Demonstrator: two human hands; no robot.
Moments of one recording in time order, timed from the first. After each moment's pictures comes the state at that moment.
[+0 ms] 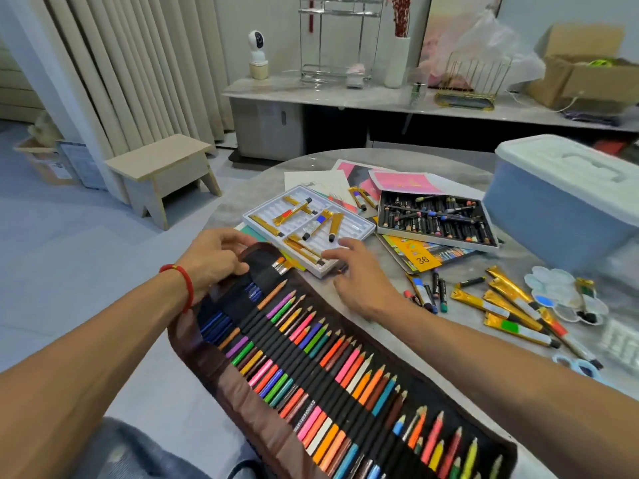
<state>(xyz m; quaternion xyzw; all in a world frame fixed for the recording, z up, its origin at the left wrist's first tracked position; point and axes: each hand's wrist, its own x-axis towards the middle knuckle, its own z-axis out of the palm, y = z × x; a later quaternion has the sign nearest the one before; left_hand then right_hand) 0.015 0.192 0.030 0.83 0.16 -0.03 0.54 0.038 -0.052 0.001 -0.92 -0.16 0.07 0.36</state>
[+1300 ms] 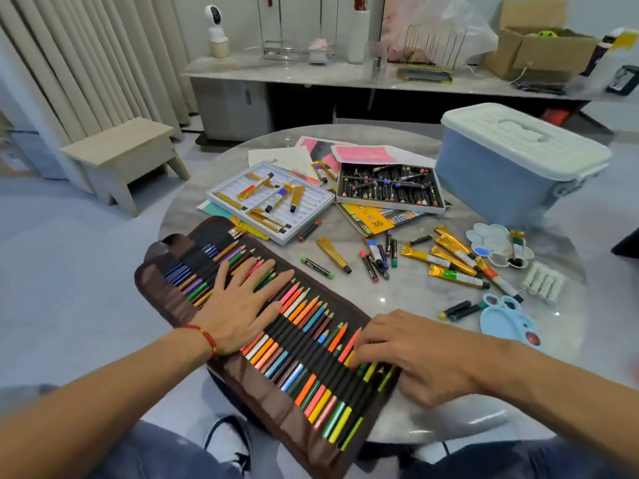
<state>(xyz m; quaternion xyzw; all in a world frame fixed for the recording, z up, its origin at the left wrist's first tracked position) -0.058 0.123 -0.065 0.98 -0.17 -0.04 0.02 -0.092 -0.205 0.013 -0.85 -0.50 0.17 0.01</state>
